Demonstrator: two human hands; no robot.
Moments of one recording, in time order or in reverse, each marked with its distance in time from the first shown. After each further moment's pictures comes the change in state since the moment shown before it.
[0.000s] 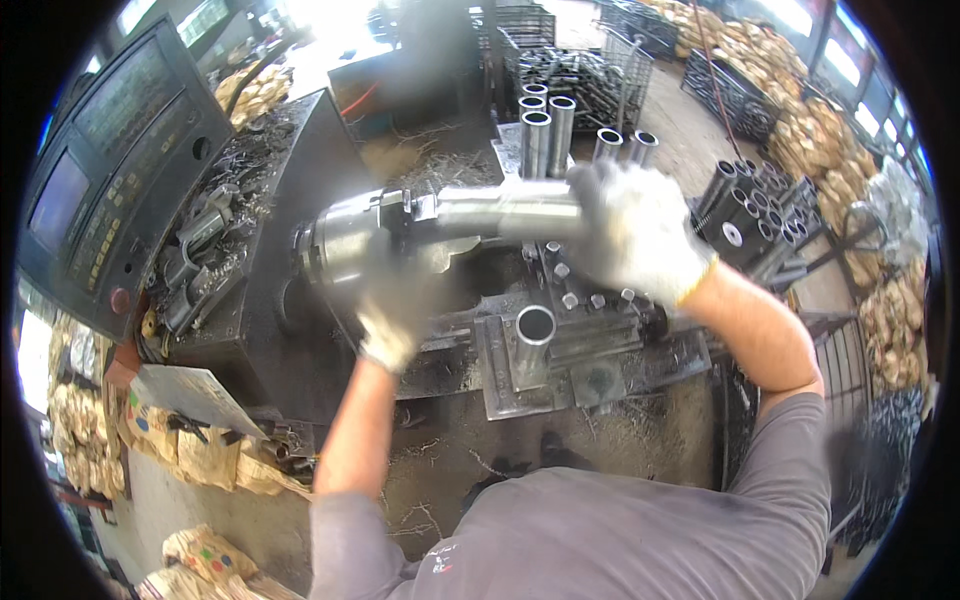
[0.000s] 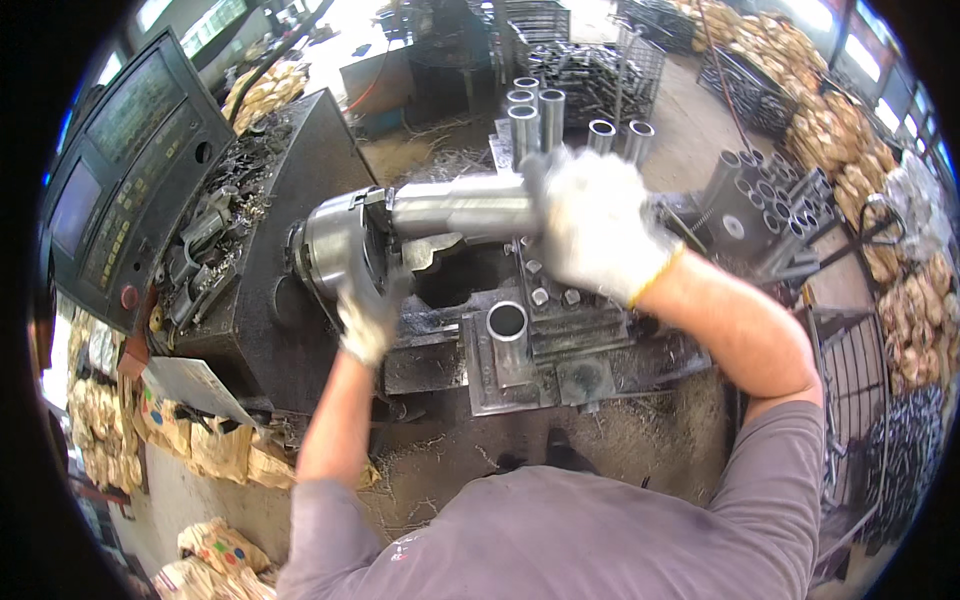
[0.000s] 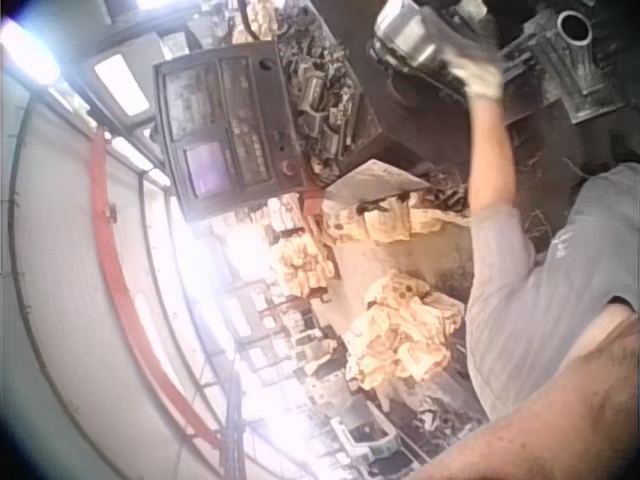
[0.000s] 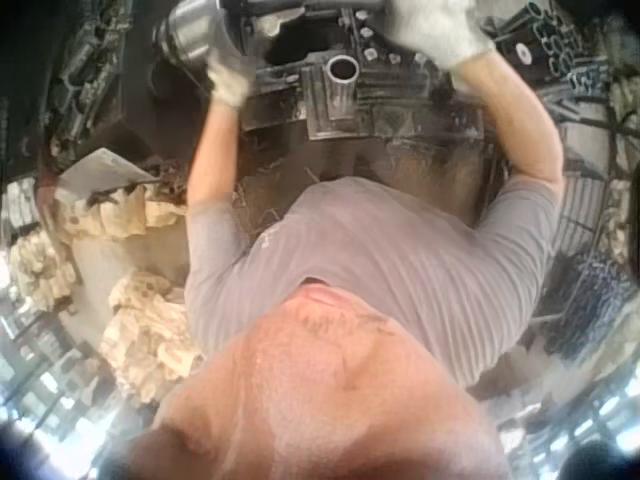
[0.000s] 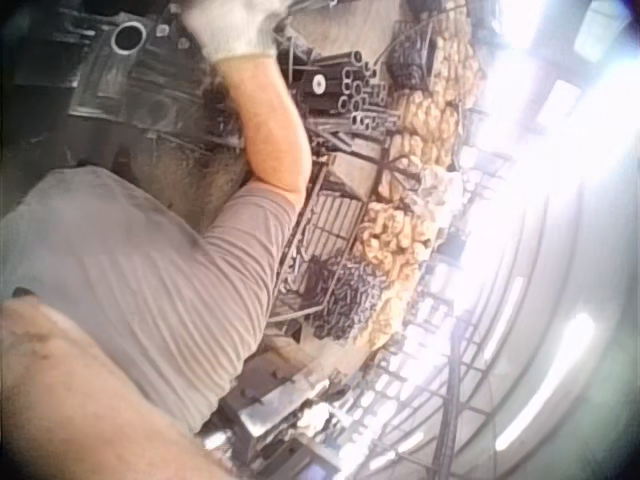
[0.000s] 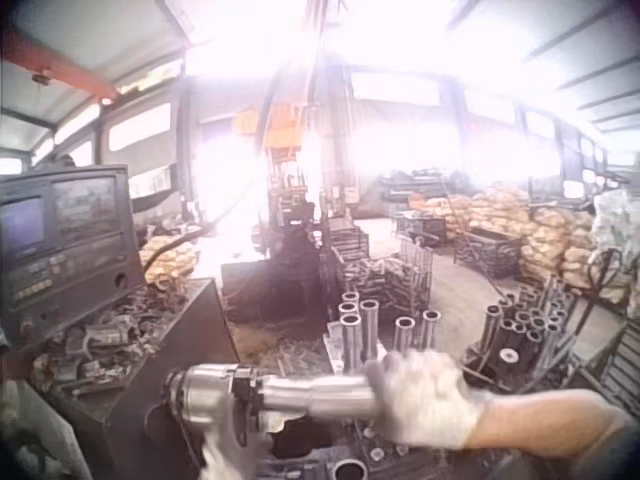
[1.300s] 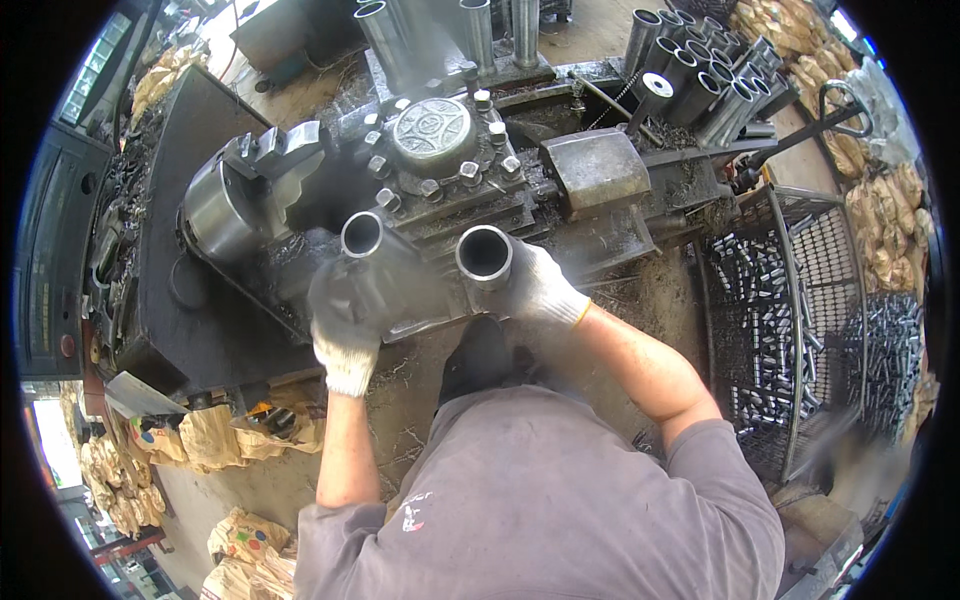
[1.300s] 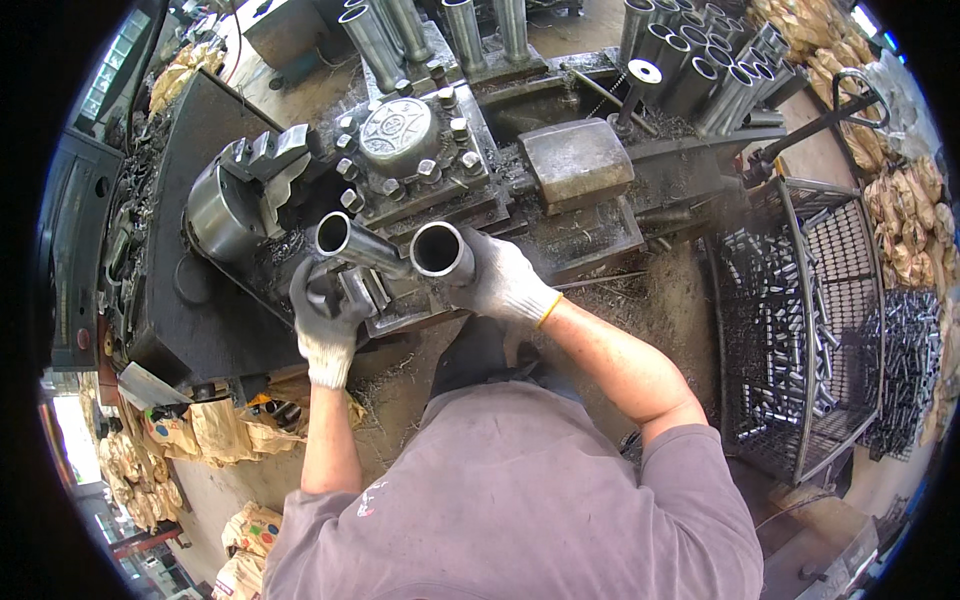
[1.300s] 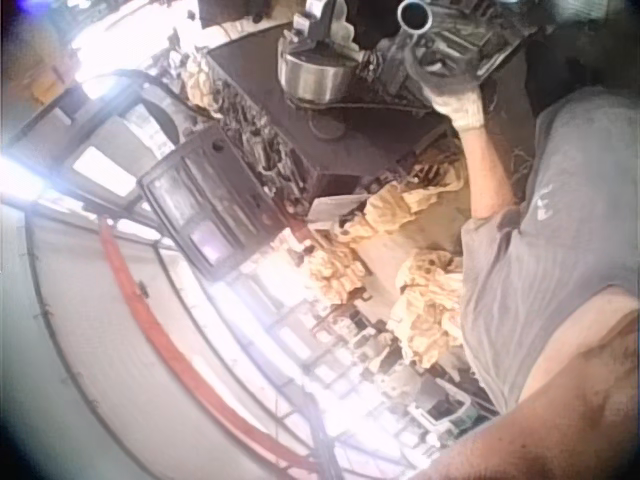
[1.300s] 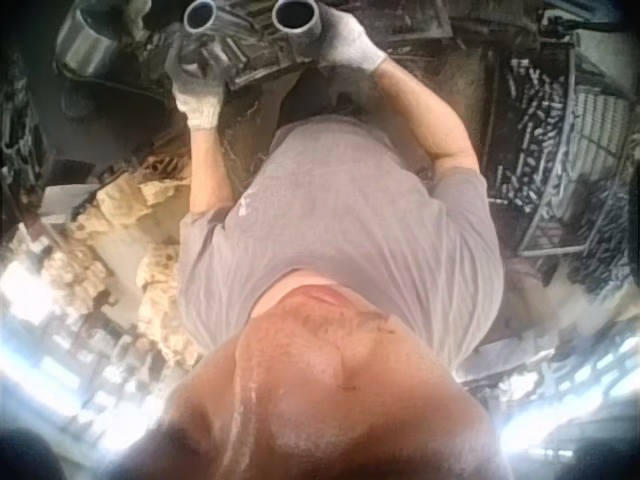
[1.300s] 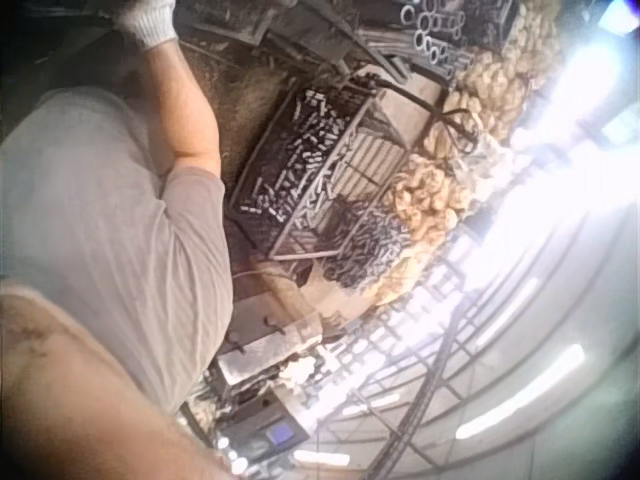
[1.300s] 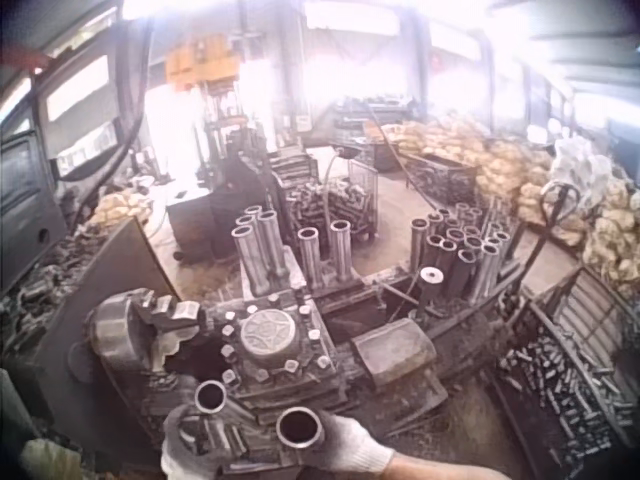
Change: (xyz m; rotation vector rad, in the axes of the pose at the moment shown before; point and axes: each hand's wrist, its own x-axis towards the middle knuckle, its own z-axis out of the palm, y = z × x) left_hand -0.164 0.048 0.069 -0.084 -0.140 -0.082; right_hand -0.241 0.007 0.149 1.093 -0.300 0.570
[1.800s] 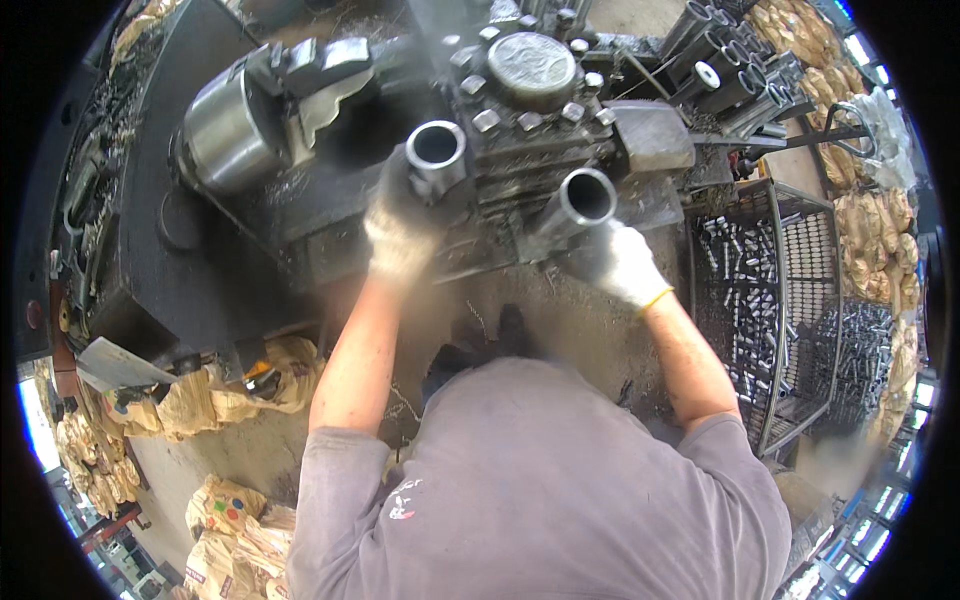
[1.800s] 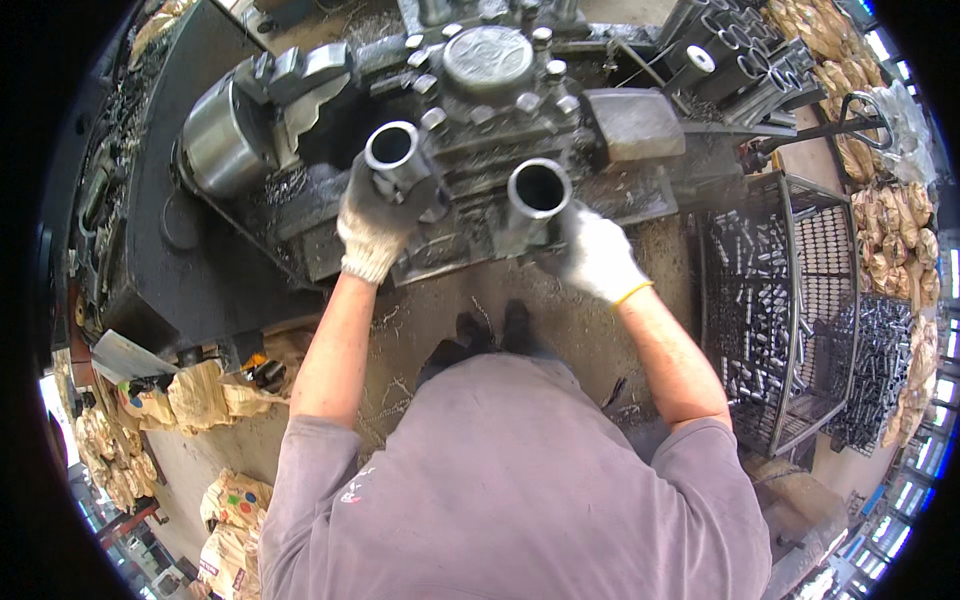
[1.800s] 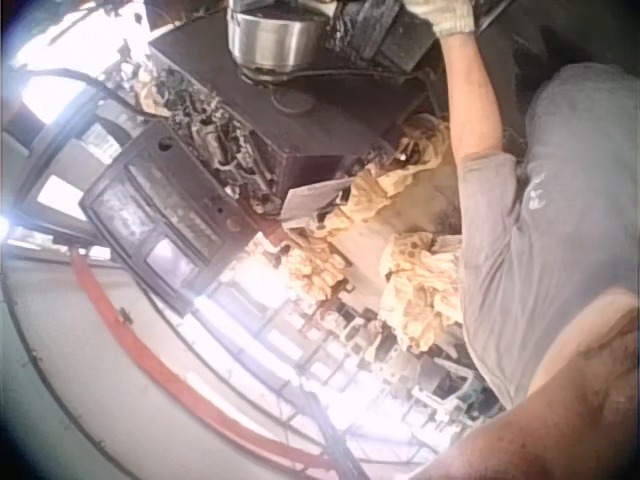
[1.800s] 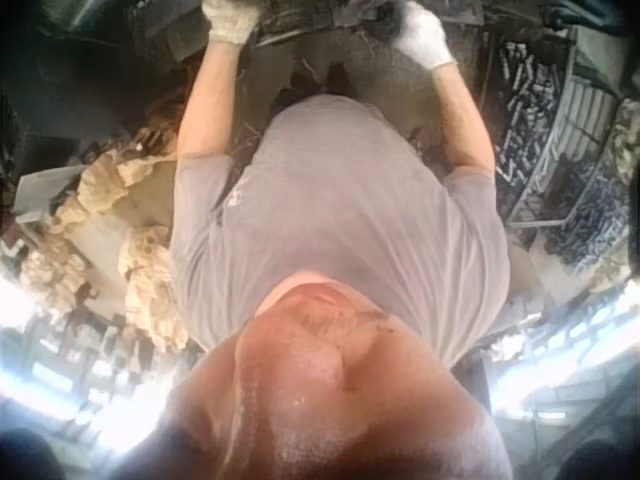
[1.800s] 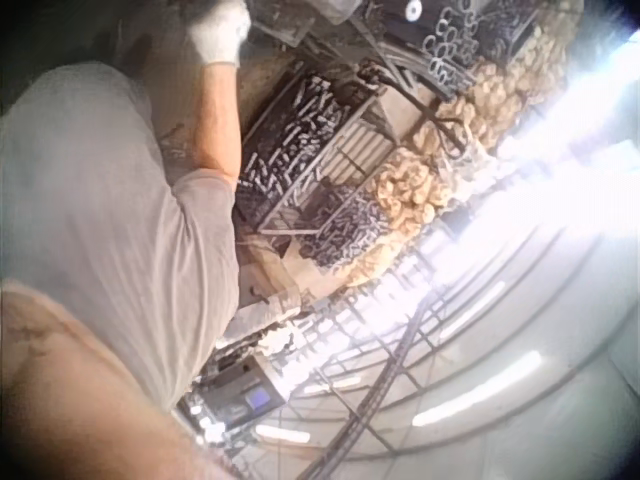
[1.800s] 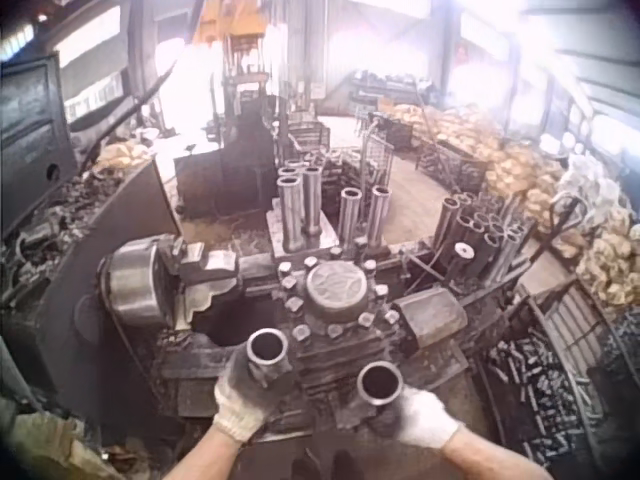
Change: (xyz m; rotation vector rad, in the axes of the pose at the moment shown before) left_hand 0.062 0.024 0.024 -0.195 -0.090 0.073; right_hand -0.041 -0.002 -0.011 -0.608 -0.009 0.167
